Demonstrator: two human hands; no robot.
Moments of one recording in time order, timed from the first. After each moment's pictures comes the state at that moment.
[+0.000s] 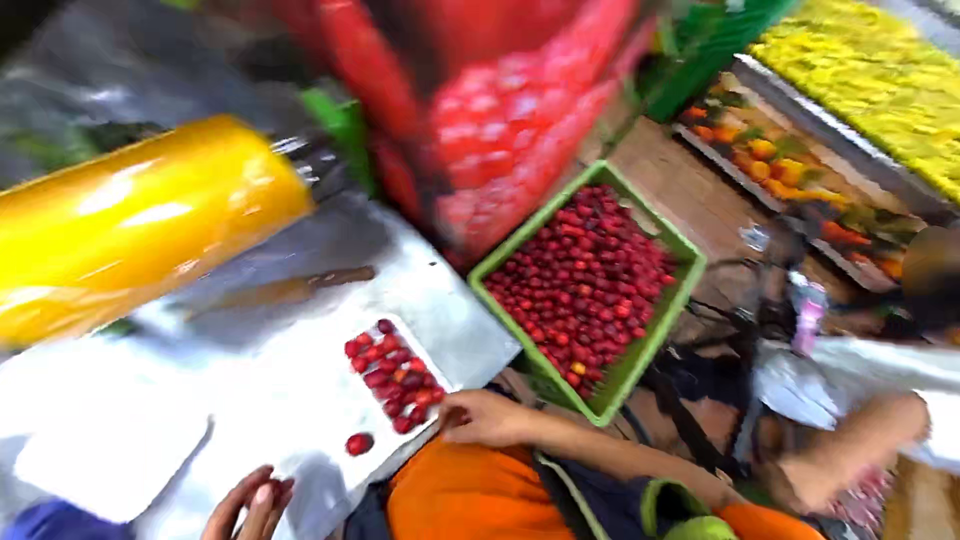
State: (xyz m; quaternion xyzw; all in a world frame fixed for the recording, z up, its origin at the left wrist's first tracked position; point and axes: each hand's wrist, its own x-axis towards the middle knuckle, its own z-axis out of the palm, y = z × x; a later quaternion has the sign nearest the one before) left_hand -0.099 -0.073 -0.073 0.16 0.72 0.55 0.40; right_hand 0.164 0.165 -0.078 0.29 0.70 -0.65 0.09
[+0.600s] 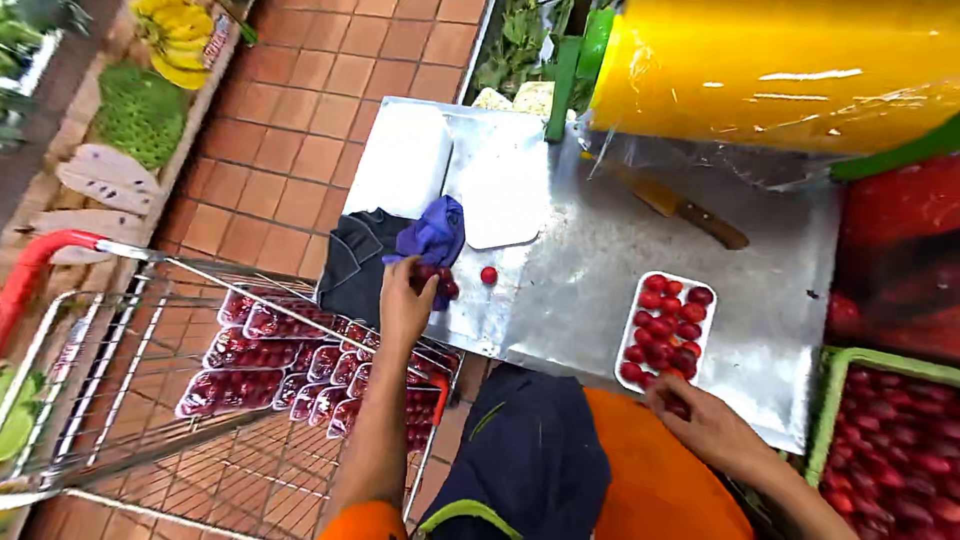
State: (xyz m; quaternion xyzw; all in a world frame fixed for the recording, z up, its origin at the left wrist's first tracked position) left_hand -0.211 -0.224 -0.094 0.06 0.95 0.31 0.07; right_hand 0.075 0.152 -0.089 0.17 0.84 -0.47 0.23
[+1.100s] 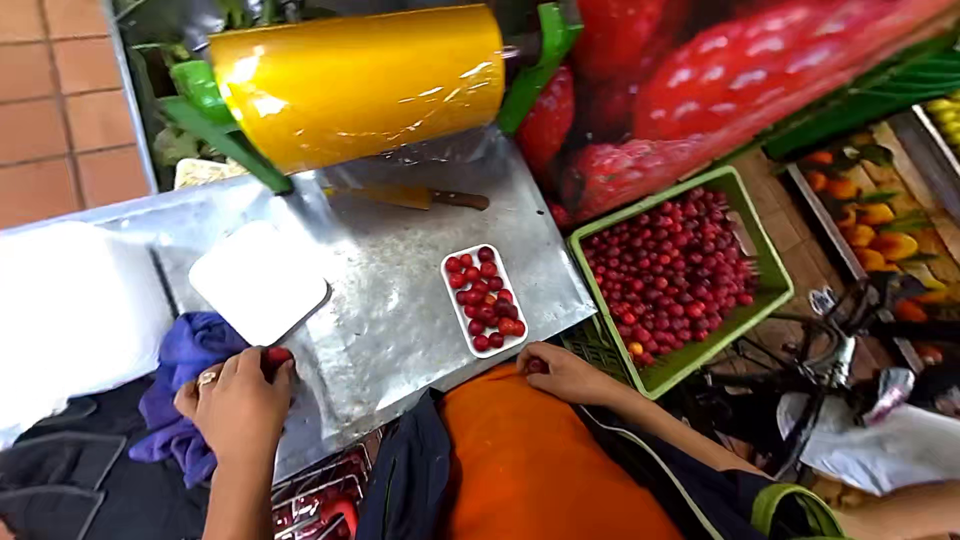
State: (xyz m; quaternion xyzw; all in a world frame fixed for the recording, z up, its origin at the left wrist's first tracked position) left_hand -0.239 -0.162 -0.114 0.32 0.94 0.11 0.06; right_hand 0.128 0.118 -0.071 0.33 0.75 -0.54 0.20
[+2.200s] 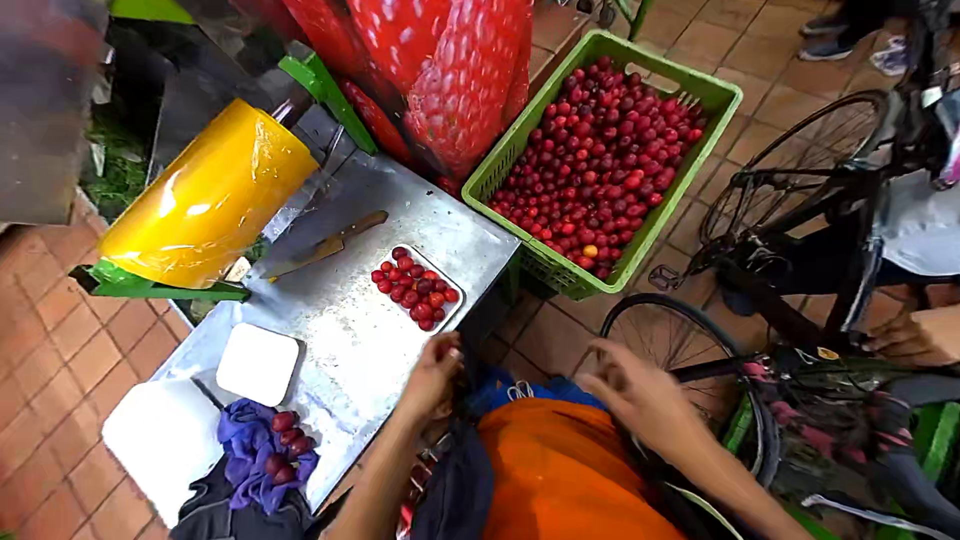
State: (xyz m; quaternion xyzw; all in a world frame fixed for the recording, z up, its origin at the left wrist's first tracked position) left_hand 0.009 -0.052 -0.066 0.36 0.69 0.28 0.56; right_hand 0.346 -0.053 -0.039 0.58 0.71 -0.36 -0.16
